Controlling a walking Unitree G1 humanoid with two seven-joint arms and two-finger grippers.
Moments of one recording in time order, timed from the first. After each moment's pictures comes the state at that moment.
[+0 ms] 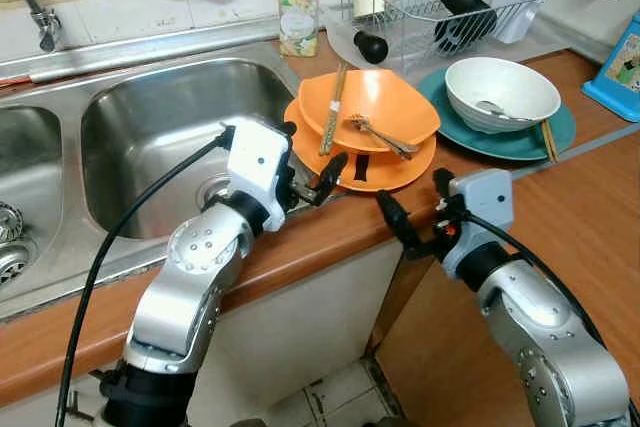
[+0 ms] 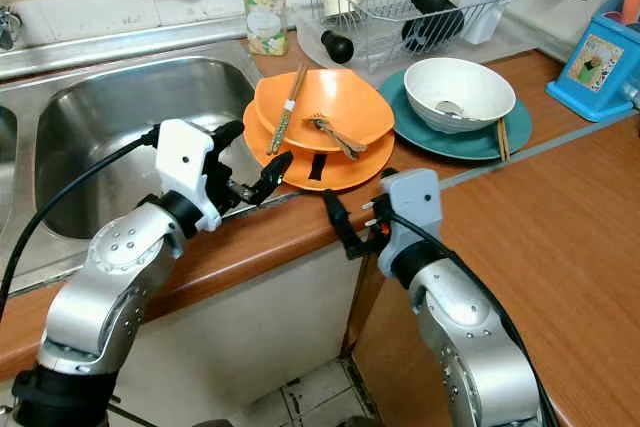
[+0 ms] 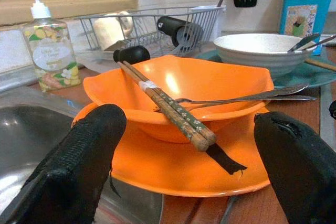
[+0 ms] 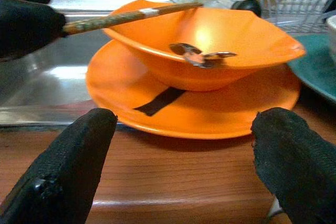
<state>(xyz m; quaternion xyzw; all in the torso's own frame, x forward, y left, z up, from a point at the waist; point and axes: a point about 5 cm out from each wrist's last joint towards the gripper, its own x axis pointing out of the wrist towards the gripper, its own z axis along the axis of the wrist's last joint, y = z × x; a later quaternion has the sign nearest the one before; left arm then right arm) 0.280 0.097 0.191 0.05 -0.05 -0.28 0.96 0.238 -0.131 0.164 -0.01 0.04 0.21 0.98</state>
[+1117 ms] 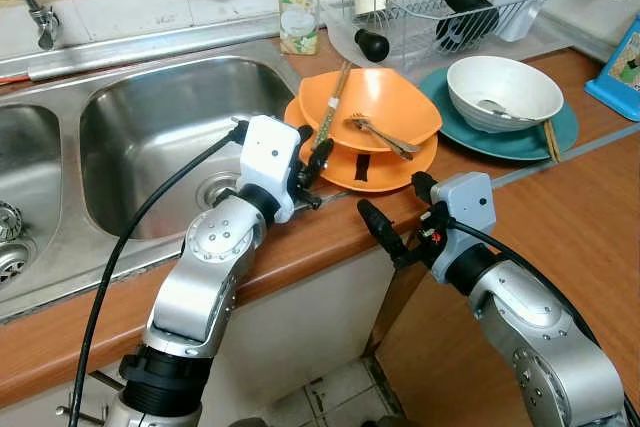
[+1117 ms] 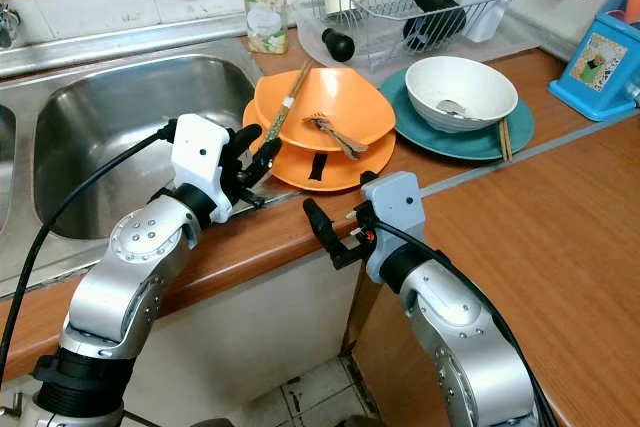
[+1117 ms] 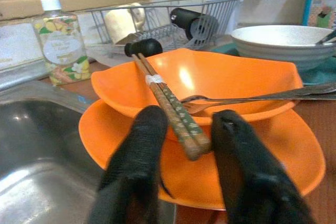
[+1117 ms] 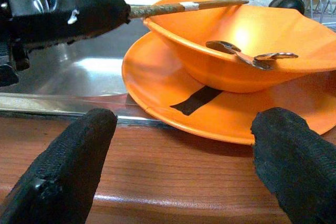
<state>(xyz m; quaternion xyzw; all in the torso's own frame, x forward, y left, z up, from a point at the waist) 0.292 0.089 0.189 0.06 -0.04 -0.25 0.97 0.236 -0.121 0.163 -0.02 0.04 0.26 0.97</state>
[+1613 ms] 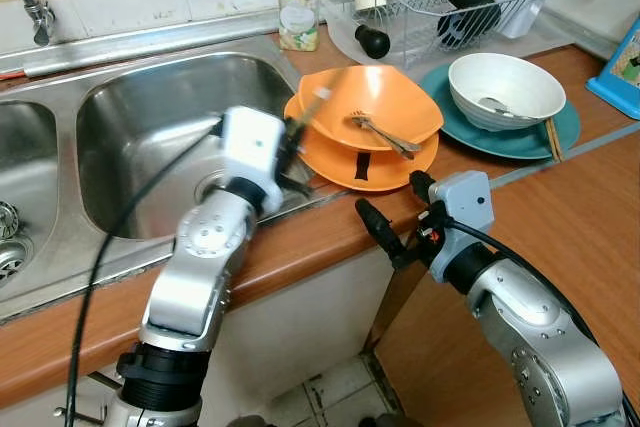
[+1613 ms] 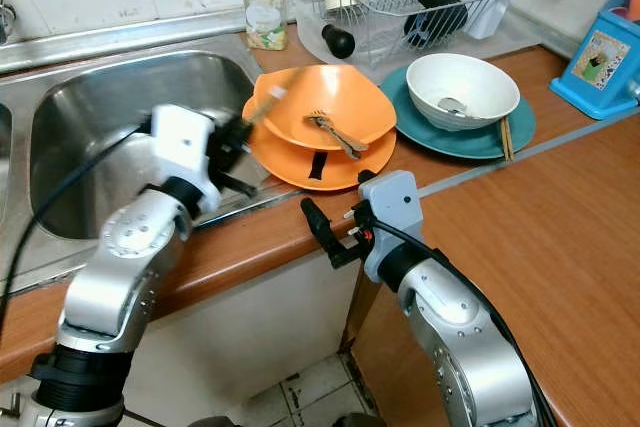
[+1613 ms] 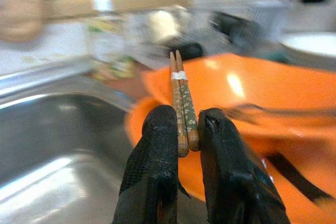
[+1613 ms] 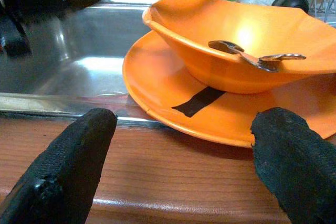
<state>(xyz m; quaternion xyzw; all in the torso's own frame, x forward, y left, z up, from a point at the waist) 0.298 0.112 0.197 0.04 -0.07 -0.15 0.99 0.237 -0.119 0.165 -0.02 0.03 0.26 0.96</state>
